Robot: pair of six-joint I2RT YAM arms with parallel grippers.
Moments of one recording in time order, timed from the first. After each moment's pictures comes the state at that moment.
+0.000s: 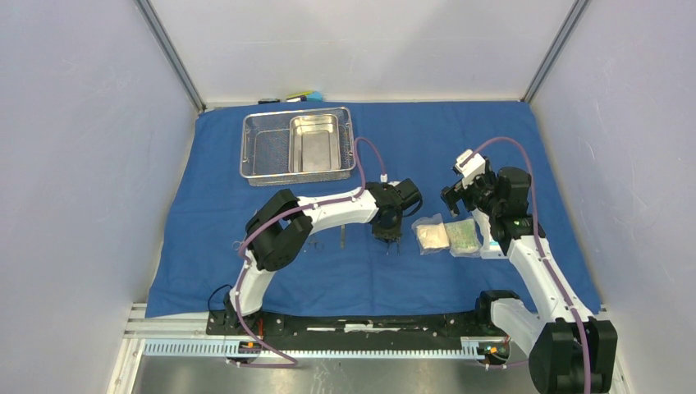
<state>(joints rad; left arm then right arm) -1.02 2.09 1.56 -0.72 -0.12 -0.81 0.03 0.96 0.59 -0.09 -0.43 -0.49</state>
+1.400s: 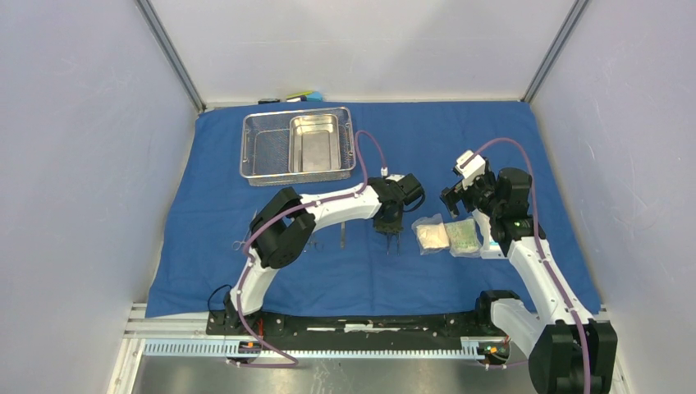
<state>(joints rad) -1.01 2.13 1.63 -0.76 -0.19 -0.81 0.02 0.95 0.59 -0.09 -0.46 -0.49</state>
